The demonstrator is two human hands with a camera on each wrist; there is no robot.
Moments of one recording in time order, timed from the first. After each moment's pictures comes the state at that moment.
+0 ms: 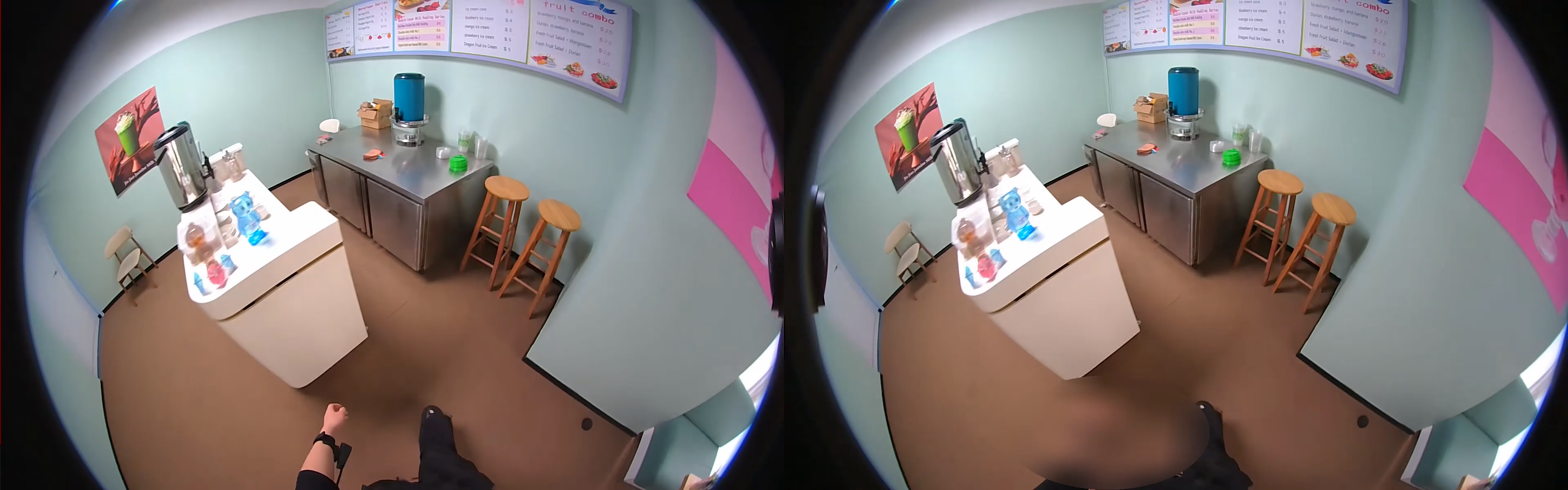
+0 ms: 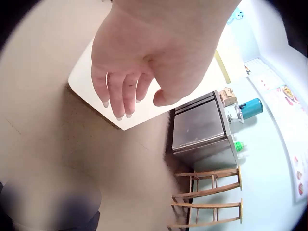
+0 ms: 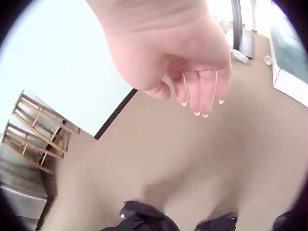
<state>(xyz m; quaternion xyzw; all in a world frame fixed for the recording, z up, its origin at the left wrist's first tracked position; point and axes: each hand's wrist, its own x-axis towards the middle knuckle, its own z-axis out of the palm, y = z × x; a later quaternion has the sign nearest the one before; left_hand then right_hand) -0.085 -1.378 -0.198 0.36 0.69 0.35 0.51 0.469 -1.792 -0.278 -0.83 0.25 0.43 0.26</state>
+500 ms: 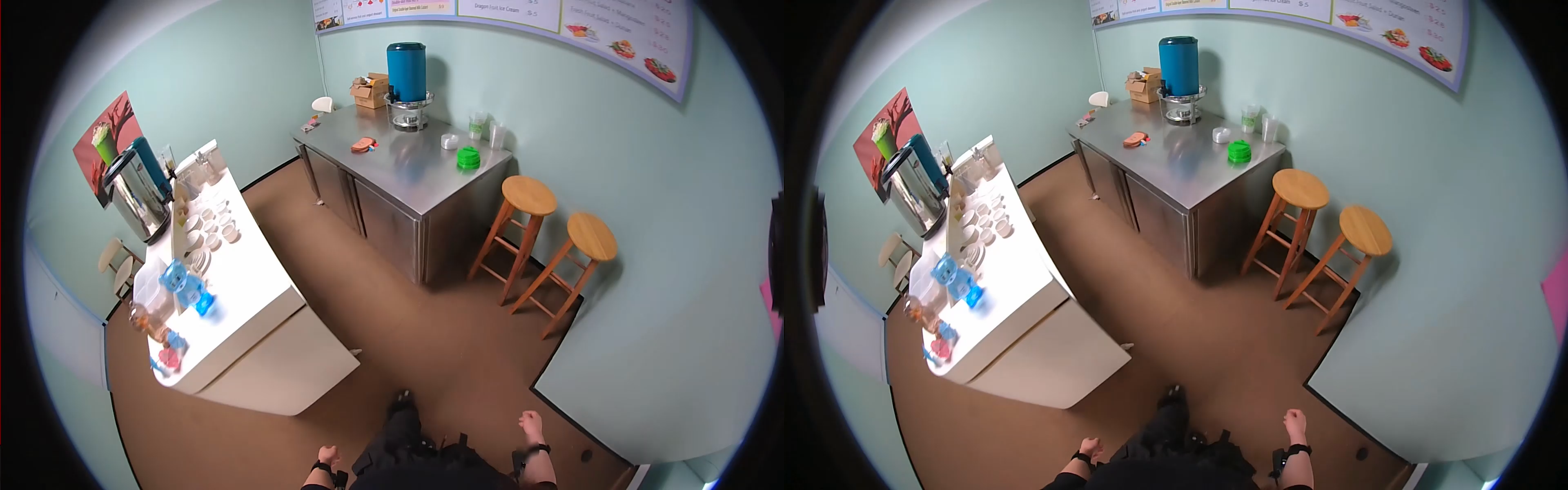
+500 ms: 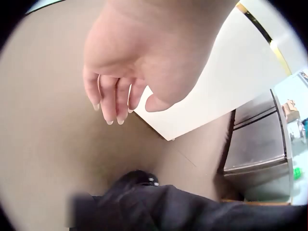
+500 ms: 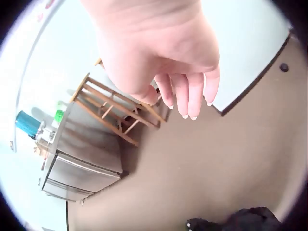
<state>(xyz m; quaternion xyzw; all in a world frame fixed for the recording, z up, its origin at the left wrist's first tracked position) -0.039 -1.245 -0.223 0.21 0.78 0.14 0.57 0.576 -1.261 -0.214 -0.80 -0.15 0.40 0.43</state>
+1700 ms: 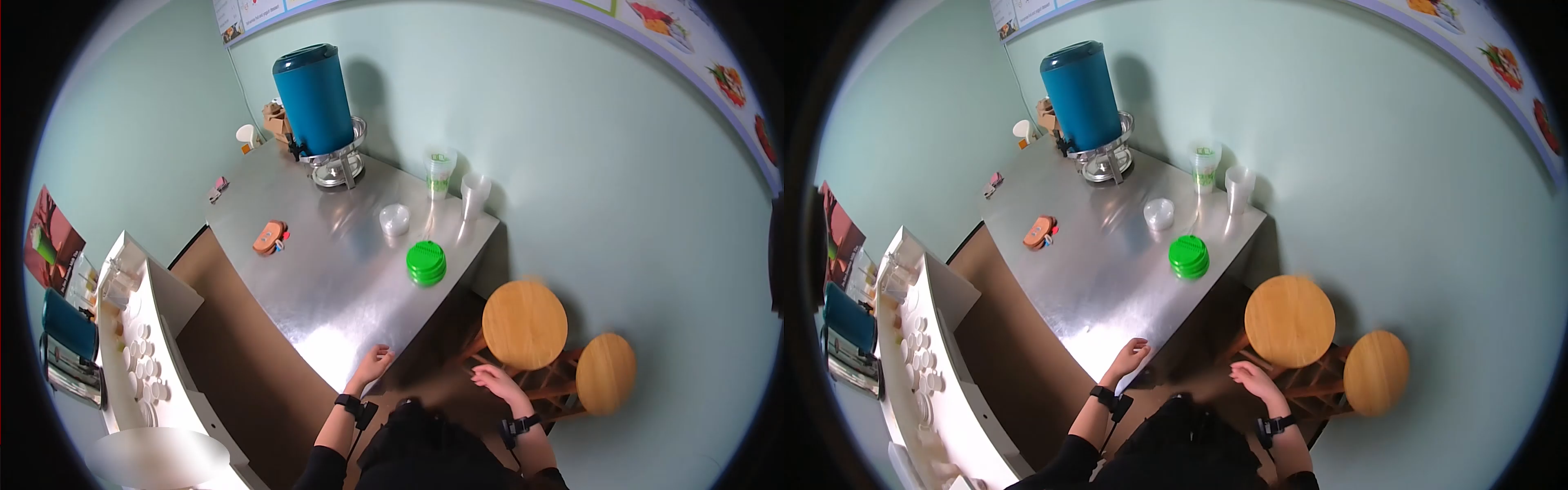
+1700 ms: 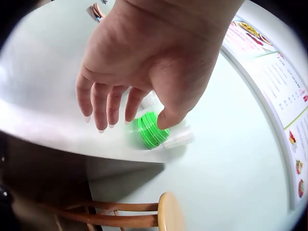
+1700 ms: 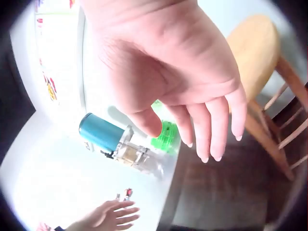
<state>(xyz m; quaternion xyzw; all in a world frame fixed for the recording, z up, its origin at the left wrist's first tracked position) 0.433 -0.367 -0.042 0.61 0.53 0.21 0.54 0.744 -0.509 -0.030 -0.59 -0.40 0.59 0.38</state>
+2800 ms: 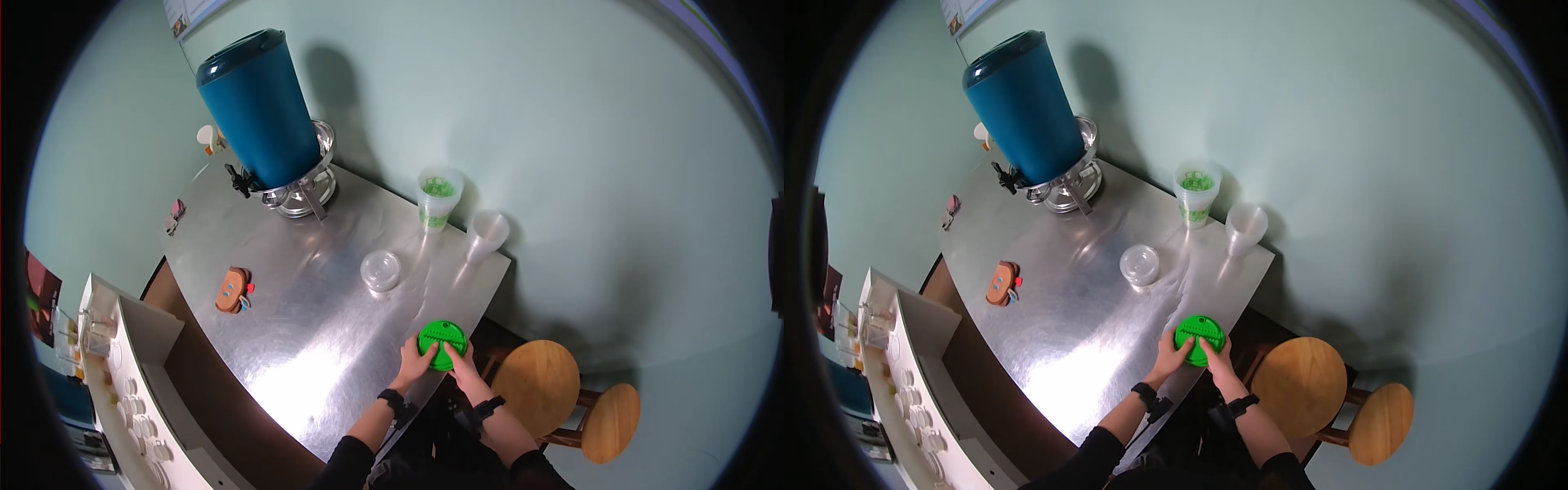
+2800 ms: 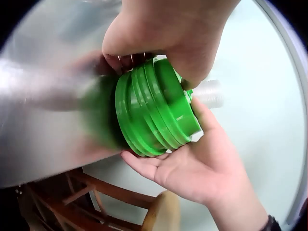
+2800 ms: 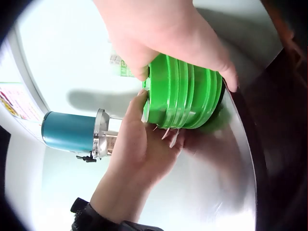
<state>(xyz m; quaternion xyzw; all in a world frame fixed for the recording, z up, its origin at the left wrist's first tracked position) 0.605 -0.165 -0.110 0.64 0.51 0.31 0.48 0.726 -0.227 -0.071 -0.60 -0.10 0.59 0.54</state>
